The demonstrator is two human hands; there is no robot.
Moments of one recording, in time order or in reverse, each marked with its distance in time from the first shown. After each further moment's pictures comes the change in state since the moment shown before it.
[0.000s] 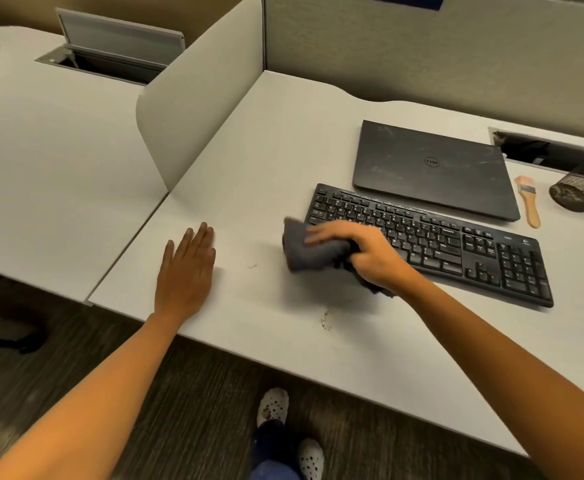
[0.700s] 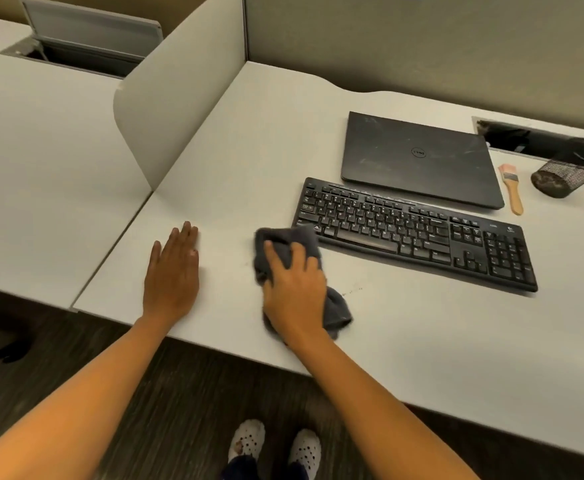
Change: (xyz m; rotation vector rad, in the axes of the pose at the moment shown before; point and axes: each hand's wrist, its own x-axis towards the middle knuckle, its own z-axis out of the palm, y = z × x) left_hand -0.002 -0.003 0.000 -0.115 0.027 -0.013; right_hand -0.001 -0.023 0.142 -0.772 0.425 0.305
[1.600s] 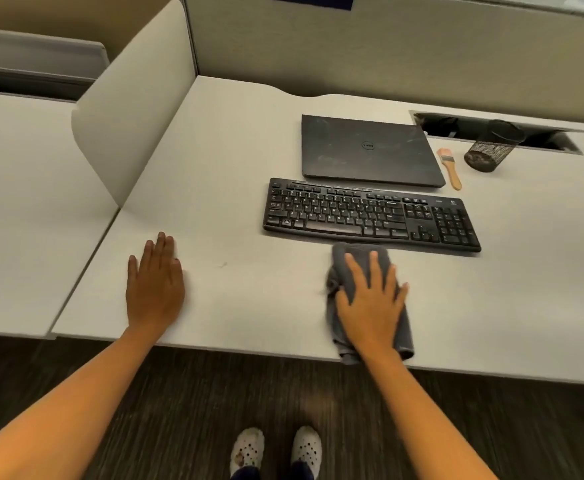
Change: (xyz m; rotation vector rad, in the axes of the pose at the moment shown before) left_hand 0.000 0.001 0.002 0.093 -0.013 0.024; right_hand -0.073 0.114 -0.023 -0.109 0.052 0.420
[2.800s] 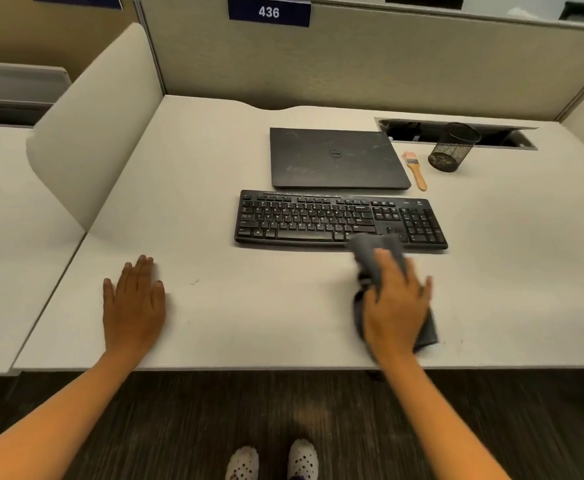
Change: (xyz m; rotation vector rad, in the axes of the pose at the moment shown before) left_hand -0.004 0.013 -0.001 -0.029 0.043 0.064; right_hand 0.005 0.046 -0.050 0.134 0.288 0.153
